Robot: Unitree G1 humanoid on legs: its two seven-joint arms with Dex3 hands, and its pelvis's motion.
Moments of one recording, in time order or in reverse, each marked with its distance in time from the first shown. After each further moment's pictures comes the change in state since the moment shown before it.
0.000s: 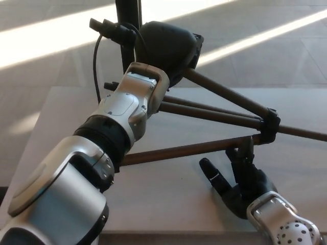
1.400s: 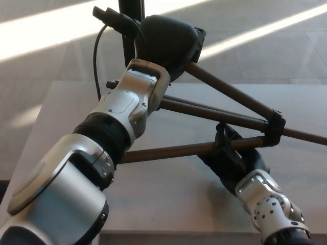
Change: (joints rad) left_arm -0.009 0.006 0.003 0.003 0.006 -0.004 0.044; right_arm -0.166 -0.026 0.088 0.266 -0.228 -0.260 0.029
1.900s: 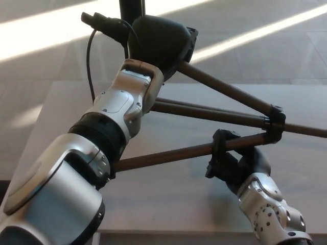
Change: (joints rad) left_arm 0.003 0.012 -0.004 0.008 0.000 0.000 0.001; right_arm 0.062 -0.029 0.092 -0.123 -0.134 -0.006 -0.019
